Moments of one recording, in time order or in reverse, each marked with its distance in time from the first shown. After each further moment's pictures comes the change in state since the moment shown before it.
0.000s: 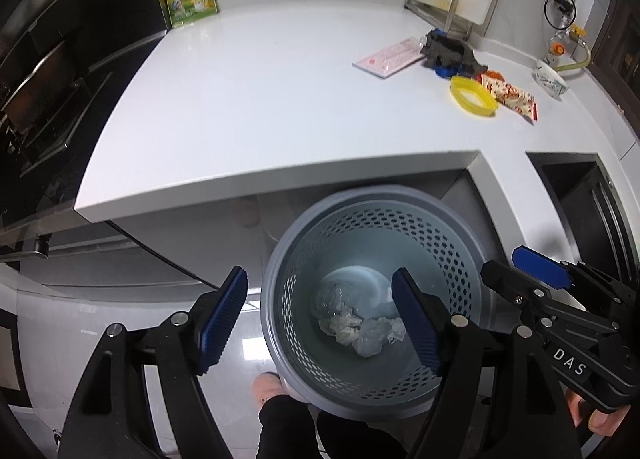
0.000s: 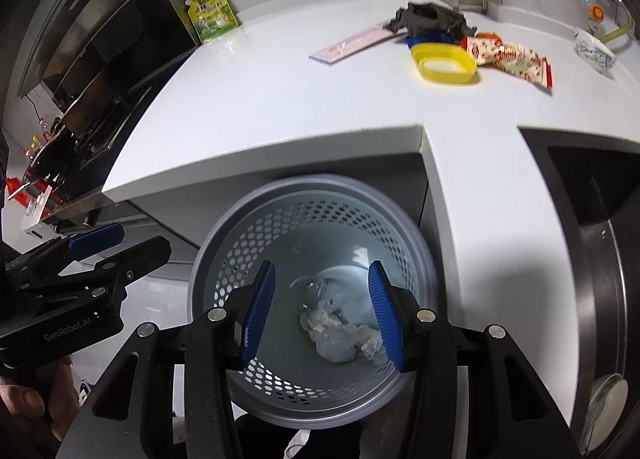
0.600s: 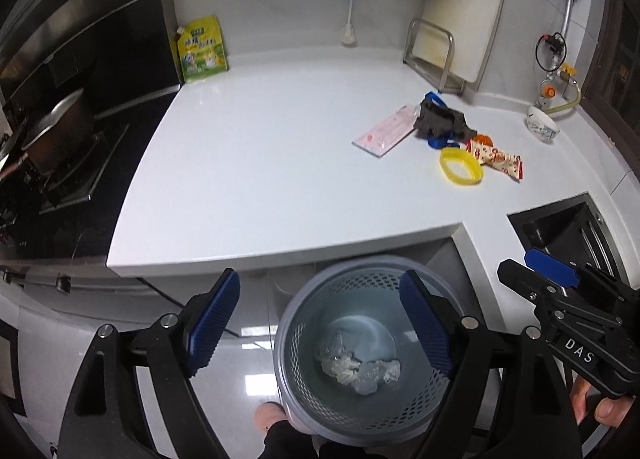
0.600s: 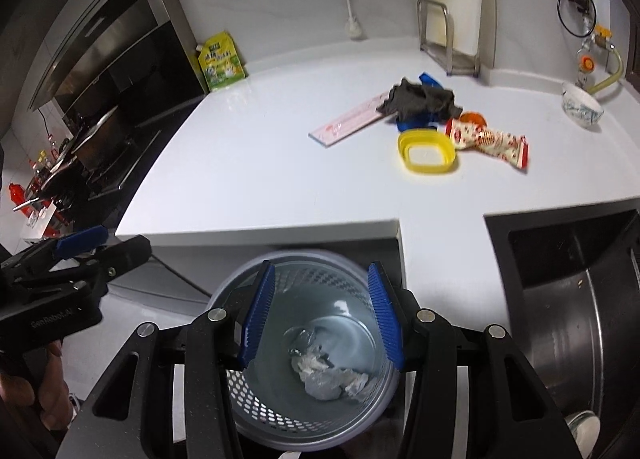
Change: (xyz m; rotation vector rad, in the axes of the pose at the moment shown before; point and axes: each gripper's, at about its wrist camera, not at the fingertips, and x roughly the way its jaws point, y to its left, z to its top) left arm -0.055 0.002 0.043 0.006 -0.159 0.015; right arm -0.050 -0.002 0.043 -0.036 -0.146 -0.019
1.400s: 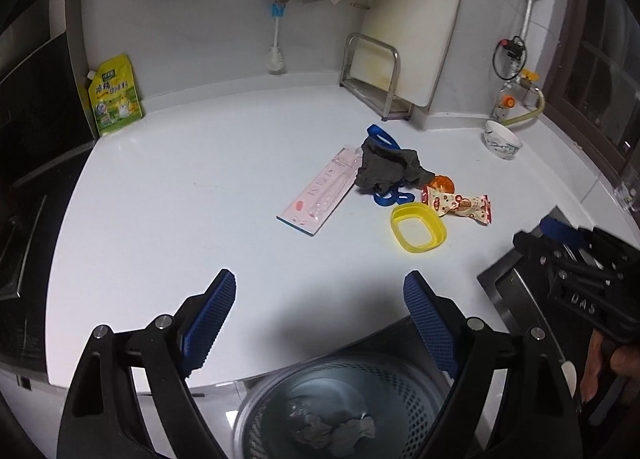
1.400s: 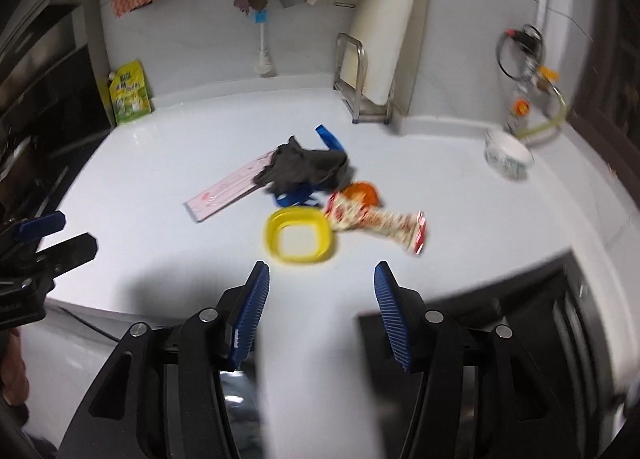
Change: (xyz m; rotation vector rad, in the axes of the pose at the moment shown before) left arm 0.077 -0.054 0.084 0.088 -0.050 -0.180; right arm 0.022 -0.092 0.083 -0.071 -0.061 -0.295
